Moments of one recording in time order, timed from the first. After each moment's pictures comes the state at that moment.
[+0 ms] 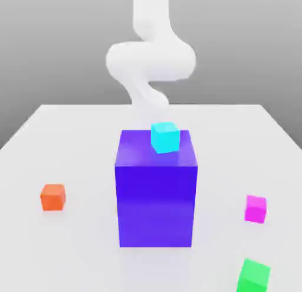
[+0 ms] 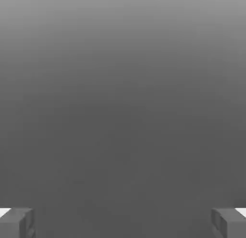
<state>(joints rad) 0.07 -0.71 0.01 -2.35 0.02 2.35 0.73</state>
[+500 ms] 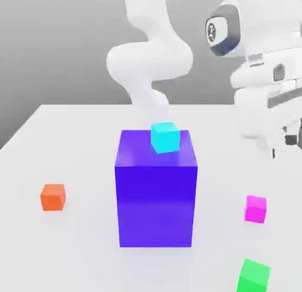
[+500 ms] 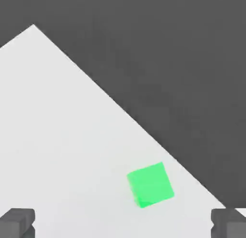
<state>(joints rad) 0.43 -0.16 0.15 -2.65 0.09 2.70 0.34</state>
